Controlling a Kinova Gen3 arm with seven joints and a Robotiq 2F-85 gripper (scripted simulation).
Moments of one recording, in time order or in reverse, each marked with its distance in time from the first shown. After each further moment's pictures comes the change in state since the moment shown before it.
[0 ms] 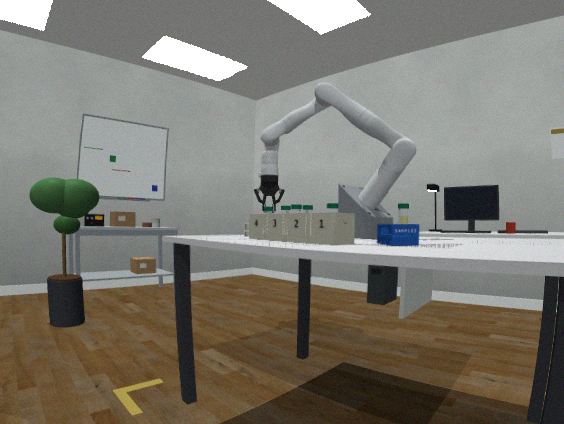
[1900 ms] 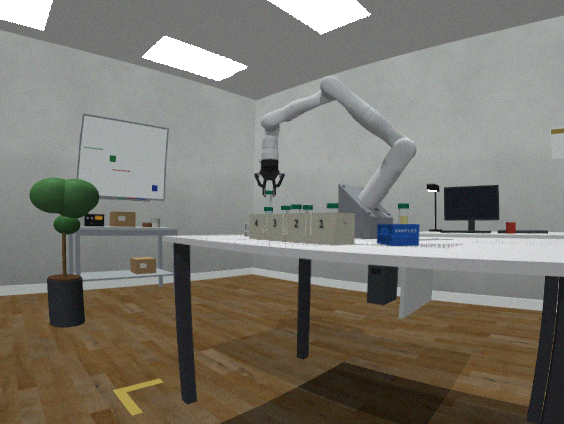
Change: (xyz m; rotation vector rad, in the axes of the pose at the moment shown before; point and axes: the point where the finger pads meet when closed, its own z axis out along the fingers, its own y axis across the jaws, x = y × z) arm 0.000 0.000 -0.068 0.000 0.000 0.000
